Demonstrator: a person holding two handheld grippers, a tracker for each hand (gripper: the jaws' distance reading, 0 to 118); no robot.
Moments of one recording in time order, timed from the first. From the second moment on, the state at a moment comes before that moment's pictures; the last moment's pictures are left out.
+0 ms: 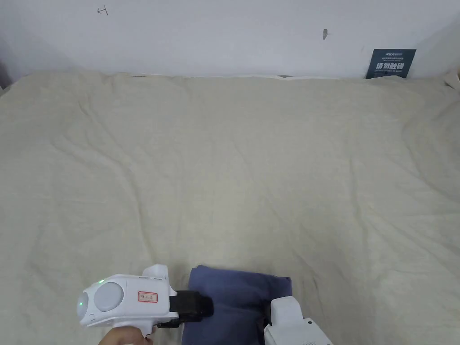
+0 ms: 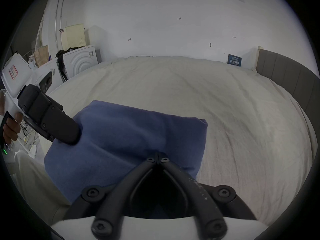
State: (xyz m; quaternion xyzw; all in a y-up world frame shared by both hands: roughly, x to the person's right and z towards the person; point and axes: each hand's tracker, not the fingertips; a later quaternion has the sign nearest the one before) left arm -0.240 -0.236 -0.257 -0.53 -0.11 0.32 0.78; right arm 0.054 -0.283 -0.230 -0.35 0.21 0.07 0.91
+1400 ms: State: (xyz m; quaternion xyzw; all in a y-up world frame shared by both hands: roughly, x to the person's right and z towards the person) left arm -0.611 -0.156 -0.263 -0.51 0.25 0.13 0.81; right arm 0.005 -0.129 -0.307 -0.20 0.22 0.05 0.95
